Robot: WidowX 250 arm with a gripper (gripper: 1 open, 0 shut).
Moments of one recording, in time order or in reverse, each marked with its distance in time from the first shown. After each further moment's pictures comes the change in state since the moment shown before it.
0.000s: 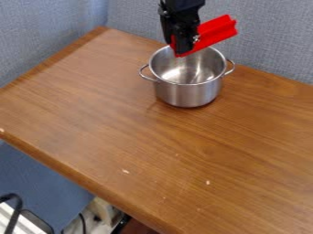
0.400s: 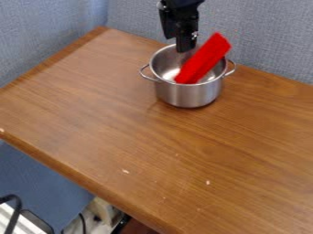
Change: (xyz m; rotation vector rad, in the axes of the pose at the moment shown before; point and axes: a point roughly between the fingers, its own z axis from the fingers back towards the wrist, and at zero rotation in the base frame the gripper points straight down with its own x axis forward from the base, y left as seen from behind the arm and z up) arm -0.001 0.010 -0.007 -0.030 0.008 0.001
